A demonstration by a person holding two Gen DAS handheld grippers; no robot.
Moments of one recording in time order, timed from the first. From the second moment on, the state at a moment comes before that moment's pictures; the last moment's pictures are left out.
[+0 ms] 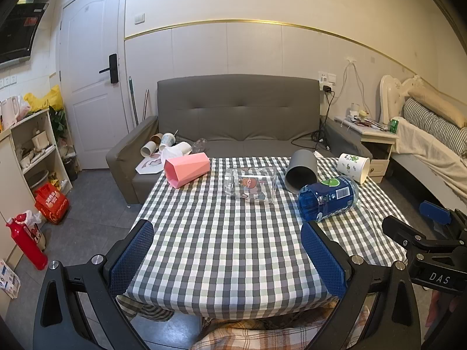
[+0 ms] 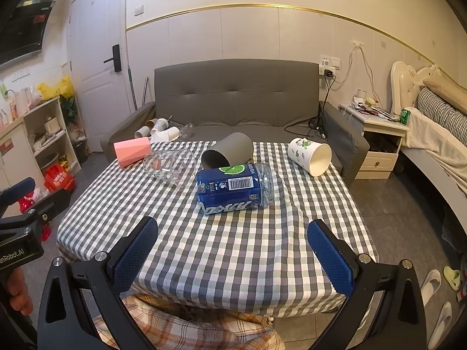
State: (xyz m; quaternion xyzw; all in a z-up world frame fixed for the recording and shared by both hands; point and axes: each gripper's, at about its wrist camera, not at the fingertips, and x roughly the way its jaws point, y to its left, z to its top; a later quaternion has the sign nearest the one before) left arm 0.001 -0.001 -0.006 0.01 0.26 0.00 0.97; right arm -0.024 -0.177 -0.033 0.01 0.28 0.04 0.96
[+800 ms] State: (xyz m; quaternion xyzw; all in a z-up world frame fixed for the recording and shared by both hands) left arm 0.000 0.001 -0.010 0.01 0.26 0.00 0.97; right arm -0.023 -0.179 -0.042 0.01 0.29 0.04 0.96
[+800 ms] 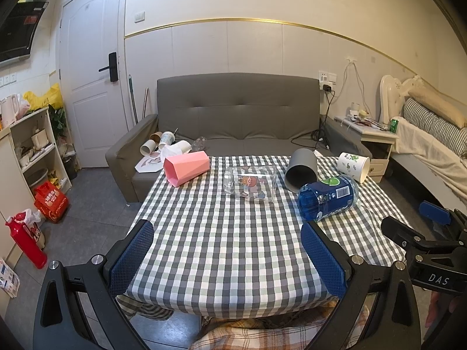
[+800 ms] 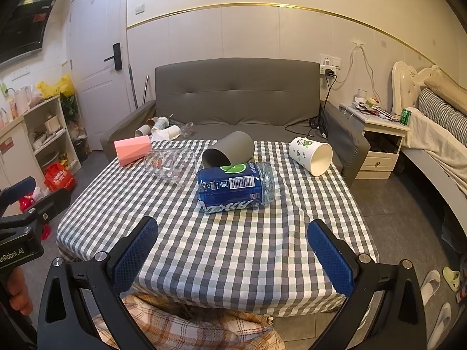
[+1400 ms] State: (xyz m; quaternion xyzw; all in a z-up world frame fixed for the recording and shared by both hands) left arm 0.002 -0.003 -0.017 0.01 0.27 -0.01 0.96; right arm -0.017 -0.177 -0.043 0.01 0.29 0.05 0.96
